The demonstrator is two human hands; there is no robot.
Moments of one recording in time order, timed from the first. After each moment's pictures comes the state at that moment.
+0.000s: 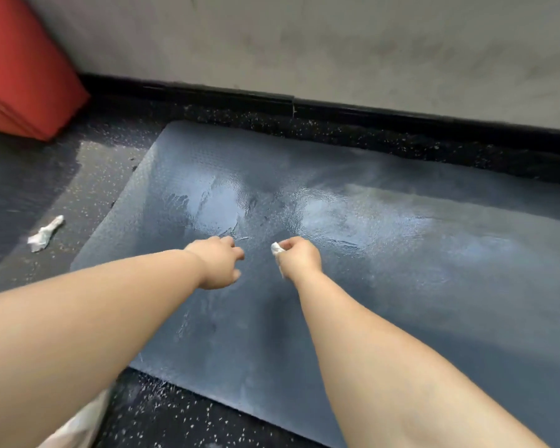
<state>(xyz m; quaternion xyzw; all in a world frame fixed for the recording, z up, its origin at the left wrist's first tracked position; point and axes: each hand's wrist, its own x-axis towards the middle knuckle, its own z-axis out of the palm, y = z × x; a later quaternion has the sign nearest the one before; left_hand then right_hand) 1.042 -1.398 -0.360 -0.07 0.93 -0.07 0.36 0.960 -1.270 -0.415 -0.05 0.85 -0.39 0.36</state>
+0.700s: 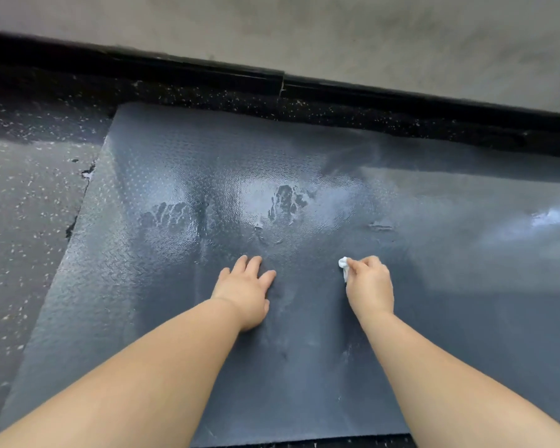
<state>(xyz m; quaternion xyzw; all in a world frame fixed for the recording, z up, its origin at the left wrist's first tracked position) 1.074 -1.490 -0.473 0.04 0.95 0.05 0.30 1.014 -1.277 -0.487 0.06 0.98 -0.16 0.09</state>
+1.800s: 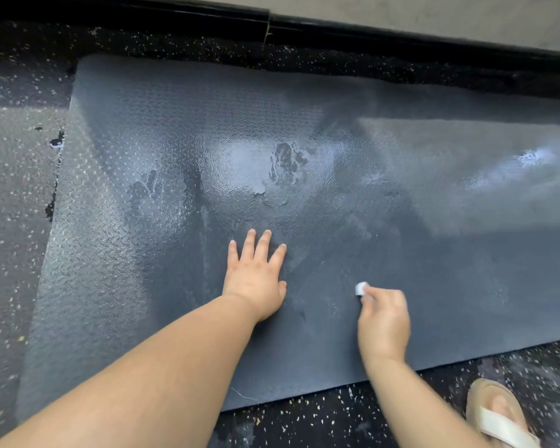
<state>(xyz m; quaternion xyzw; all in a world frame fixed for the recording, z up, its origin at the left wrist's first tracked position) 1.107 -1.486 -0.503 0.05 0.97 0.08 0.23 1.144 -1.281 -0.499 0.23 0.94 -0.26 -0.01</state>
